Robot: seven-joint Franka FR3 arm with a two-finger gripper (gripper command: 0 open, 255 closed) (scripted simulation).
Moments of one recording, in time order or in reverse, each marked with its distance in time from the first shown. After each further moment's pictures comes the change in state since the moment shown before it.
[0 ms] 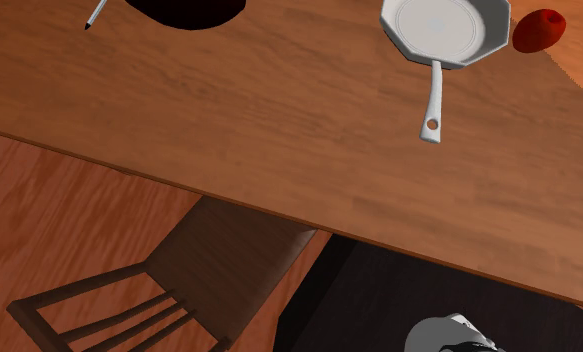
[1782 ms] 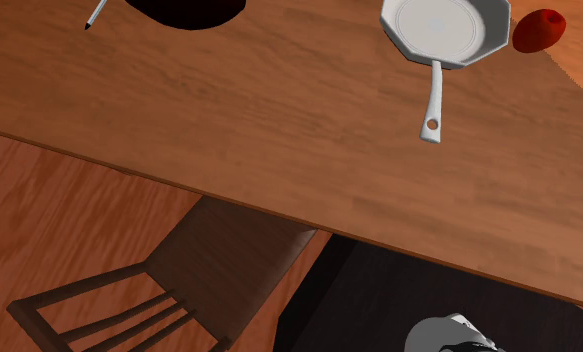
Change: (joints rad) arm -0.466 0.548 -0.043 0.745 0.200 -0.323 -0.362
